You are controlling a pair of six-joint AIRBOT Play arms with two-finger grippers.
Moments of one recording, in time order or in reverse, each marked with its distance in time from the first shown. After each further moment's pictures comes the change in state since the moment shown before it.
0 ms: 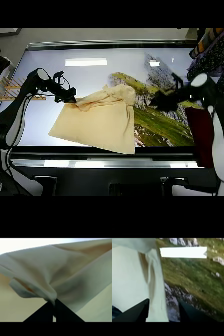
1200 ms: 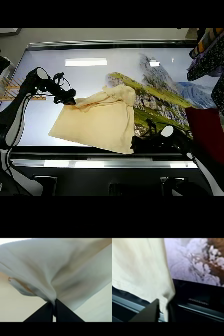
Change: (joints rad) left arm 0.003 0.001 0.008 -0.001 -0.078 0.002; right arm 0.357 0.292 -0.769 0.209 -0.367 0.010
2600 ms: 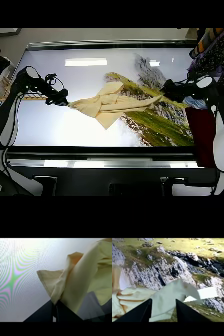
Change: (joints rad) left arm 0.076 0.022 0.001 0.003 -0.086 -0.011; right arm -0.444 -0.376 0.839 -0.172 -0.015 0.118
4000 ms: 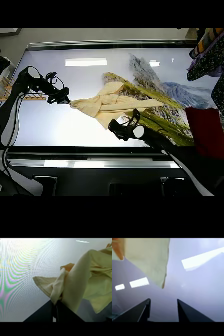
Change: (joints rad) left arm -0.008 -0.002 0.000 -0.011 0.058 -0.017; right arm 0.852 0.187 -0.616 0.330 -0.624 0.287
